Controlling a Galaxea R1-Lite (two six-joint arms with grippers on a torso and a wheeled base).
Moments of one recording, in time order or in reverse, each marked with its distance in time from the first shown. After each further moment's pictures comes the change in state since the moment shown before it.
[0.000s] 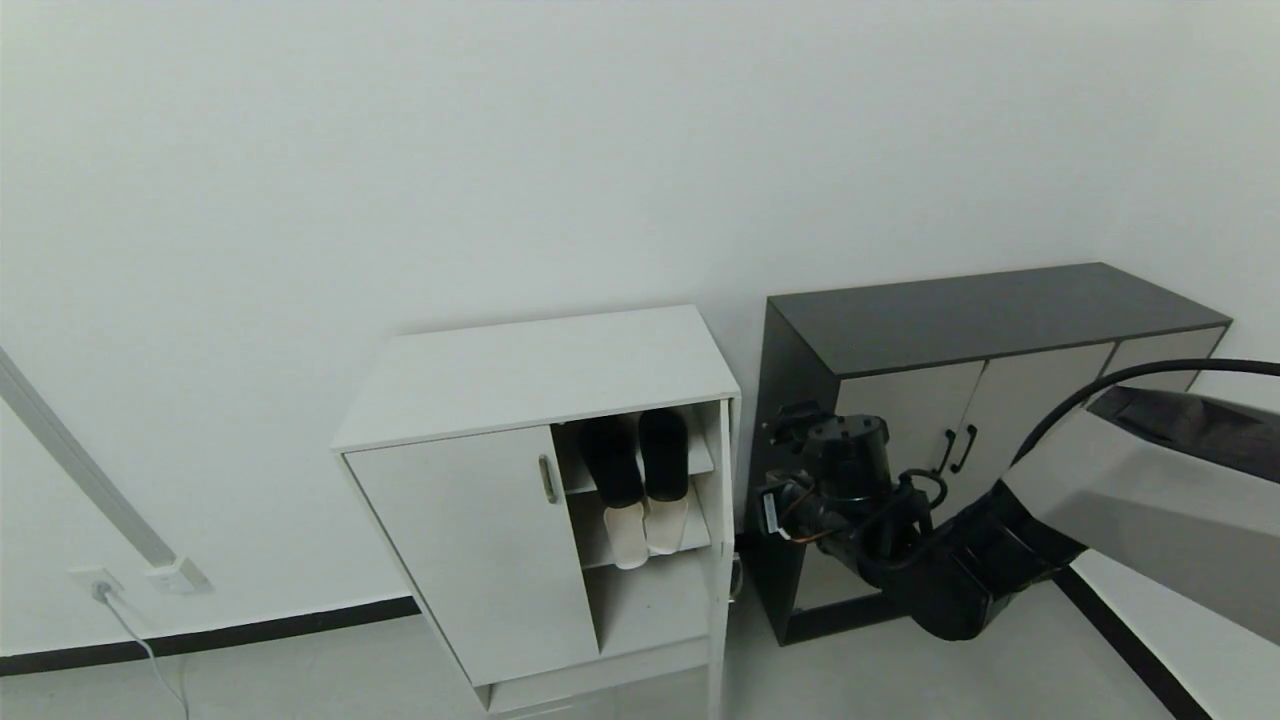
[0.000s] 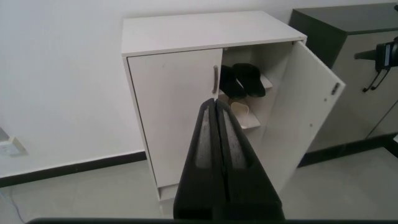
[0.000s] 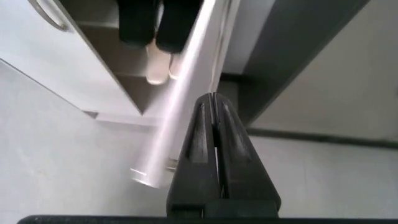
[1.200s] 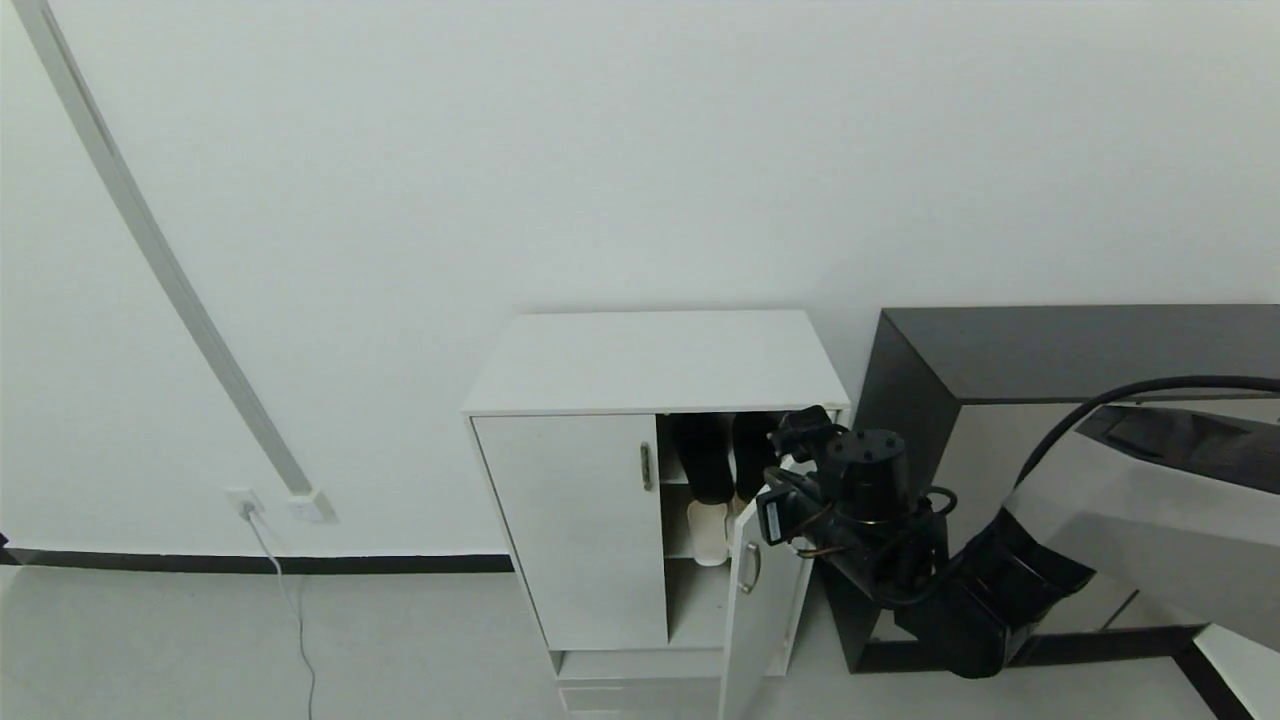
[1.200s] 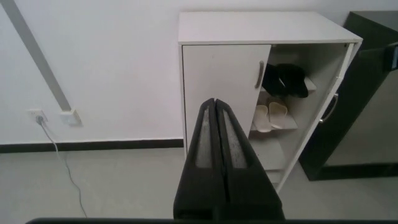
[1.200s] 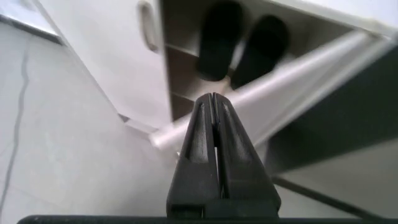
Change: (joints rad) left arm 0.000 0.000 0.000 0.000 -0.002 0.003; right arm 0.020 -0.005 0.113 -0.223 0.026 -0.052
